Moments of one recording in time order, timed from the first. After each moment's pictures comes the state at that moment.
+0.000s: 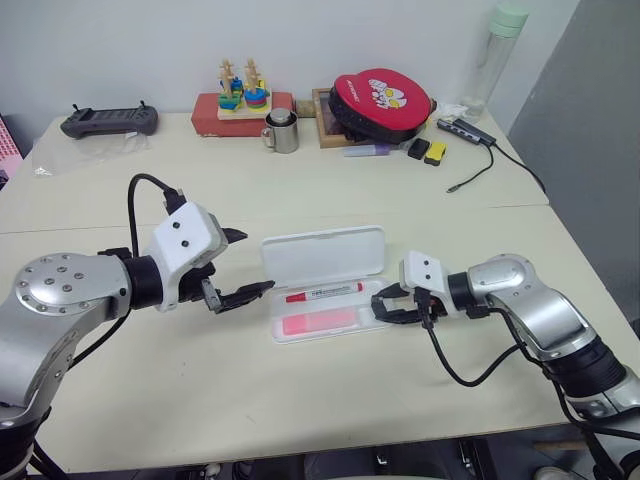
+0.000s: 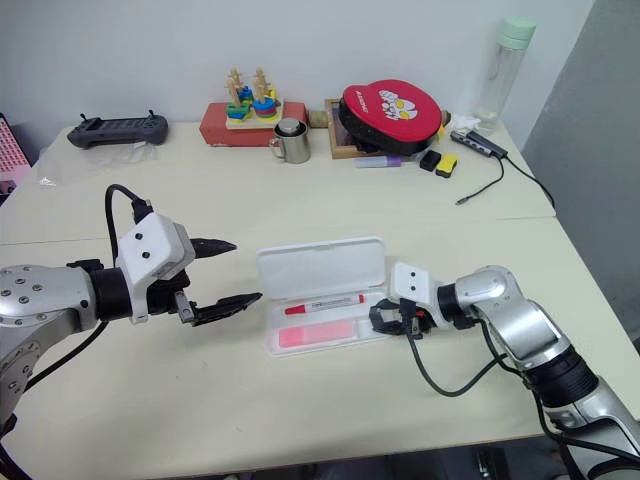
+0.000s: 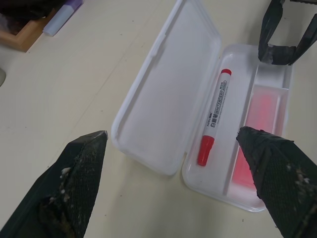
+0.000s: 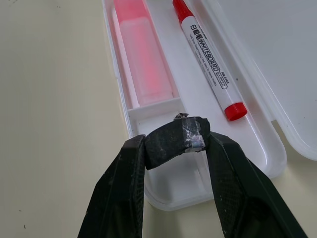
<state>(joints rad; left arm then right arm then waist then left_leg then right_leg) -0.20 1.04 0.23 -0.63 -0.55 0.80 -0.82 -0.51 -0.69 0.37 -0.17 0.18 0.48 1.15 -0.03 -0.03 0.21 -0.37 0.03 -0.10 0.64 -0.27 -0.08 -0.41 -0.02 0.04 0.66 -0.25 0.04</state>
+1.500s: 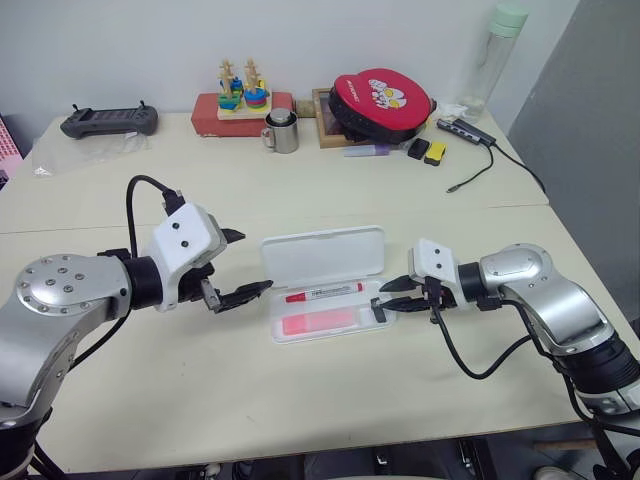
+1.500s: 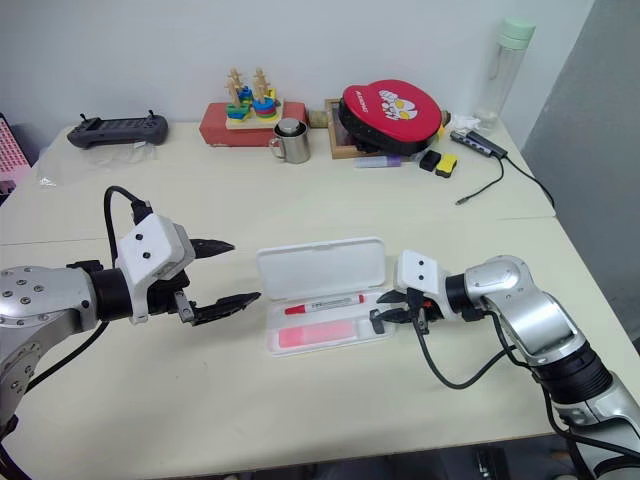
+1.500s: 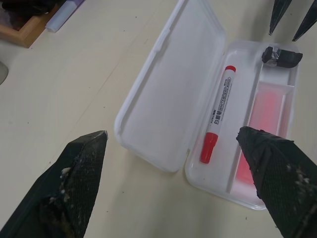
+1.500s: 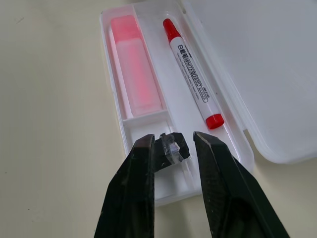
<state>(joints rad) -0.19 1.03 0.23 -0.62 -0.53 0.79 -0.82 -0.52 -0.72 0.32 -0.23 0.21 0.53 1.16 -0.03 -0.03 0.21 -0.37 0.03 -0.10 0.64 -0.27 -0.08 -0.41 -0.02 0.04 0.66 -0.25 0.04</state>
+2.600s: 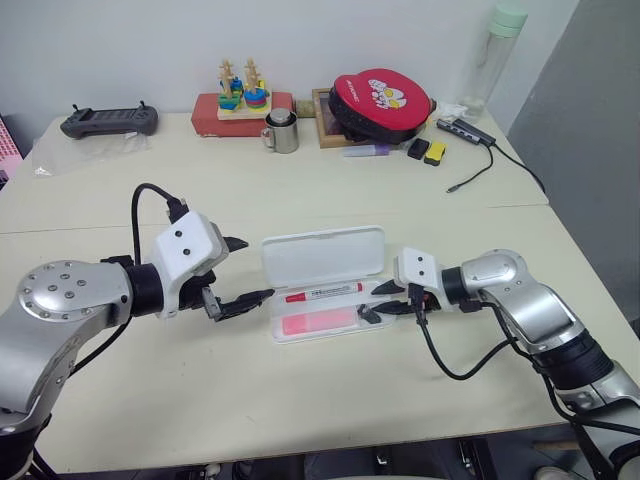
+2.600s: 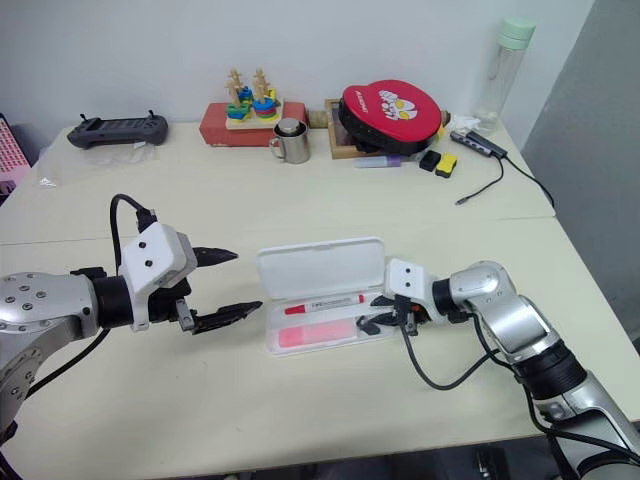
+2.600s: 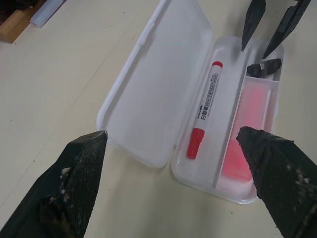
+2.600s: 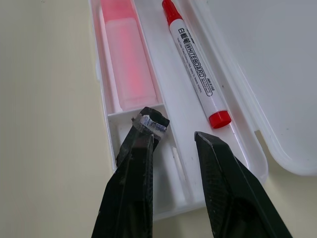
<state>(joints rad) -0.16 1.03 0.23 -0.64 -0.55 0.79 -0.84 -0.54 -0.64 0.38 -0.11 0.12 0.43 1.16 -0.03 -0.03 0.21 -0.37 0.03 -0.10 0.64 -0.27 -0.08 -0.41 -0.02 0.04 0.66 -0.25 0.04</state>
